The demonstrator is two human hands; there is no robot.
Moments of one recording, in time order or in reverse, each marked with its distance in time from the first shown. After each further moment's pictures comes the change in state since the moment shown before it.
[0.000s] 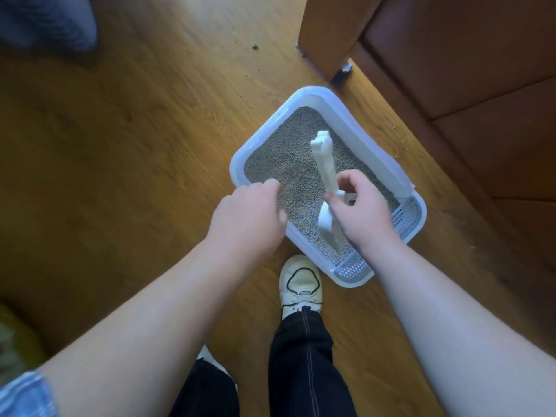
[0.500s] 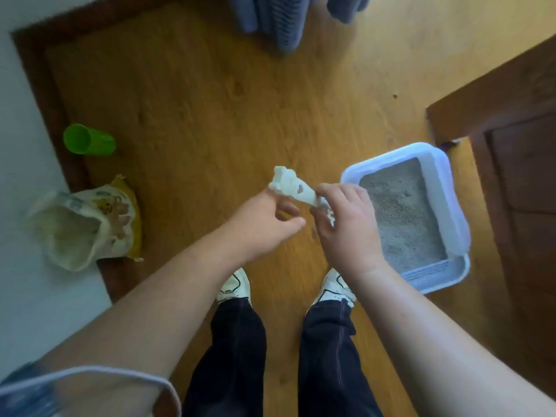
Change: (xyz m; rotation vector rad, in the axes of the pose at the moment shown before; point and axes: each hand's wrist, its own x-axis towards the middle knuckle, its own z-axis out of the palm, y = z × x) left_hand -0.188 -0.133 -0.127 -0.851 0.011 -0.342; right_hand -0.140 -0.194 0.097 -0.371 -0.150 -0.754
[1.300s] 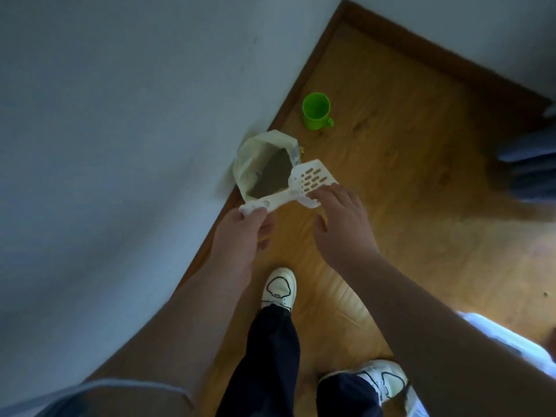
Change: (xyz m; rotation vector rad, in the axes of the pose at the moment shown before) left_hand -0.191 -0.303 -0.163 -1.456 0.922 -0.497; right_hand 0.011 -0.340 0.227 -0.292 -0.672 -0.572
